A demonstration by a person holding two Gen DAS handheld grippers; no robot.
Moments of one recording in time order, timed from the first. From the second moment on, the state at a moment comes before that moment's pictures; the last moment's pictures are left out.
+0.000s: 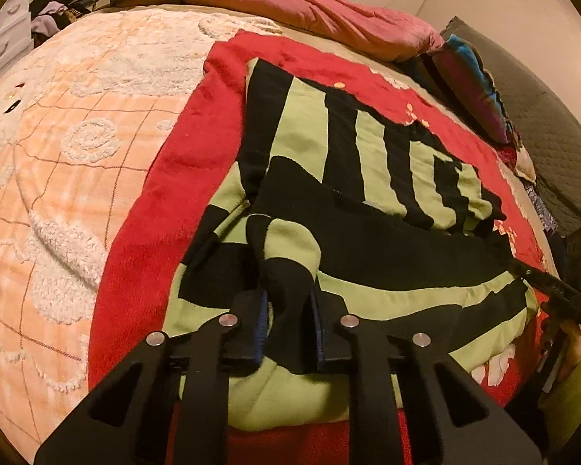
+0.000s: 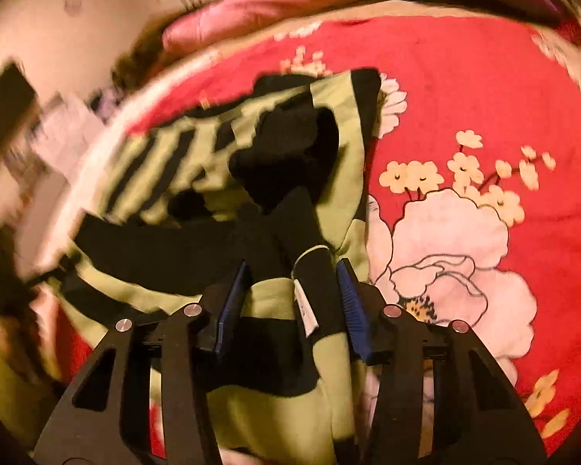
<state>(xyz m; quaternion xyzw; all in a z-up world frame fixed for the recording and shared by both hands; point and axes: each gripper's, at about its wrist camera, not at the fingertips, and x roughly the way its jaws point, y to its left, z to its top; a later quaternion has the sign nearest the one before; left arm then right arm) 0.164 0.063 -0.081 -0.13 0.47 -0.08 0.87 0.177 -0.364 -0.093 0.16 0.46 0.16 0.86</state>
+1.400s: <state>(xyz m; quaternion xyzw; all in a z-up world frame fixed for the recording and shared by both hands) 0.179 0.069 0.008 -0.16 0.35 -0.11 0.92 0.206 -0.398 -0.016 0.24 0.34 0.20 0.89</state>
